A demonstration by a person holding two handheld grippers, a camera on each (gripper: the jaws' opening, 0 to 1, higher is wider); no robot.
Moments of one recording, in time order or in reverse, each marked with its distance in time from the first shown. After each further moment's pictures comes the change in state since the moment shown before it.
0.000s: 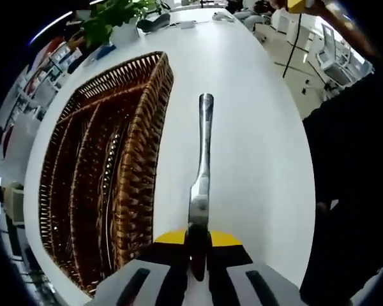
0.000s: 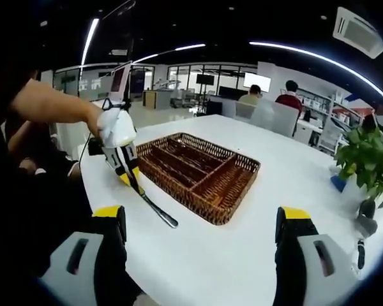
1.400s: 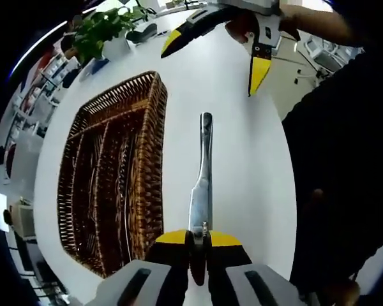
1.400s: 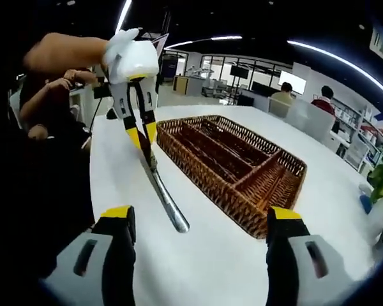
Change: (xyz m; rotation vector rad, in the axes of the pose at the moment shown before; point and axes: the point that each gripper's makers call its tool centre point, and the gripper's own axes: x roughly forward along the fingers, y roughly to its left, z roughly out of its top) left arm -0.046 -0.002 -0.004 0.093 0.007 0.019; right arm 0.083 0.061 -0.035 -0.158 0.067 0.184
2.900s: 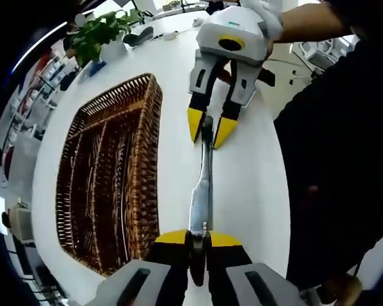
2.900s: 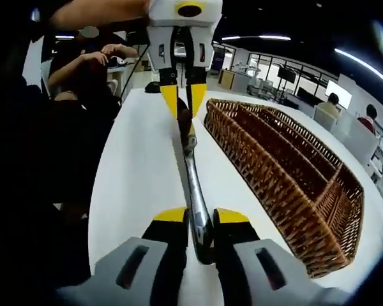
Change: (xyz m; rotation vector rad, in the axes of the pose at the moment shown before) left arm -0.005 -0.010 -0.006 0.020 -0.017 -0.024; right arm 0.067 0.065 -0.020 -0.231 0.028 0.268
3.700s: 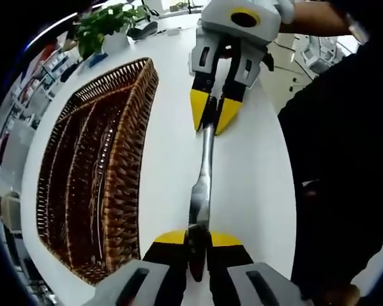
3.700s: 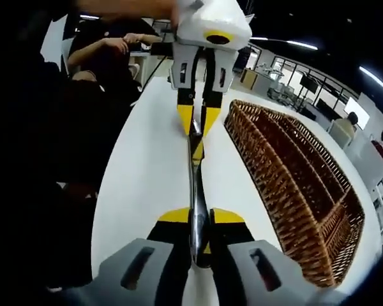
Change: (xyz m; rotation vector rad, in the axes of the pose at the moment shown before) left arm 0.035 -0.013 -0.017 -0.063 -0.039 -0.045; right arm 0.002 0.010 0.002 -0.094 0.049 0.085
